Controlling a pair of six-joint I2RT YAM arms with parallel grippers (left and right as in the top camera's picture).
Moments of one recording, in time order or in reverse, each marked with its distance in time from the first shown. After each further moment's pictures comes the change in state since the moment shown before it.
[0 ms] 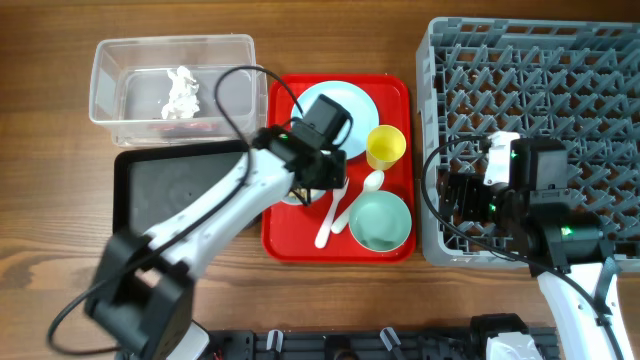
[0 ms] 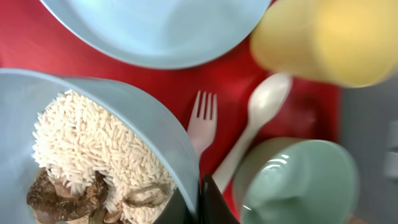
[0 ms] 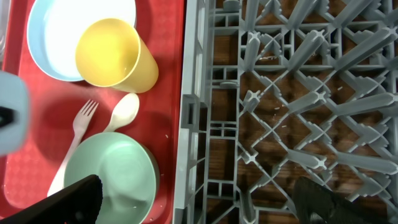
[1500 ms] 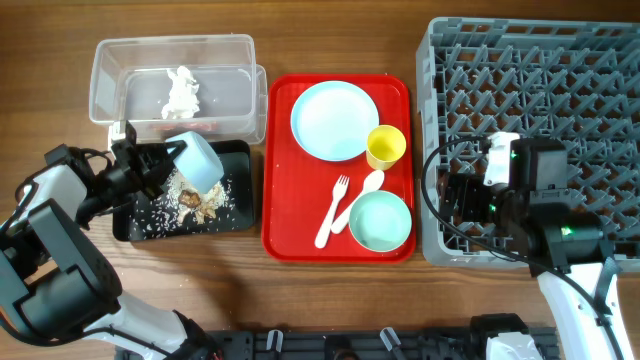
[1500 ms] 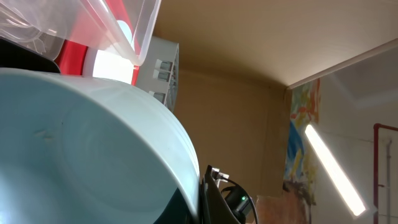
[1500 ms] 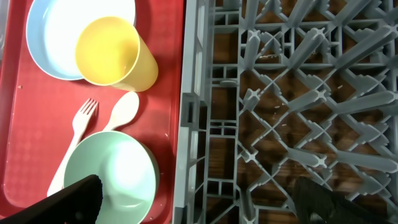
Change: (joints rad) left arm 1.200 0.121 -0.264 -0.101 1.456 0.449; right arm 0.000 0.000 0.000 -0.004 0.000 0.000
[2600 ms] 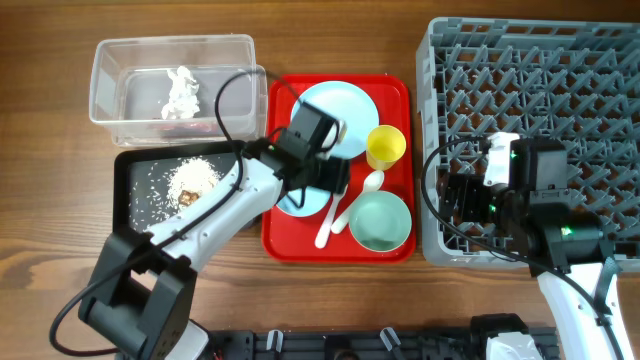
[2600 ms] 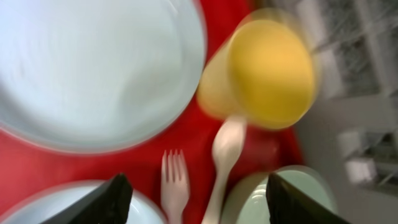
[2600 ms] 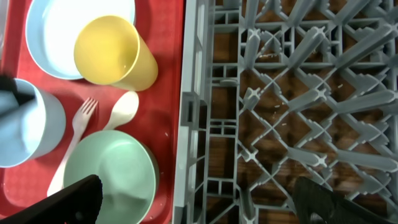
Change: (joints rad) left arm -1.162 -0.137 0.149 0.420 -1.338 -0.247; right arm 0.000 0.000 0.000 -0.003 0.000 0.000
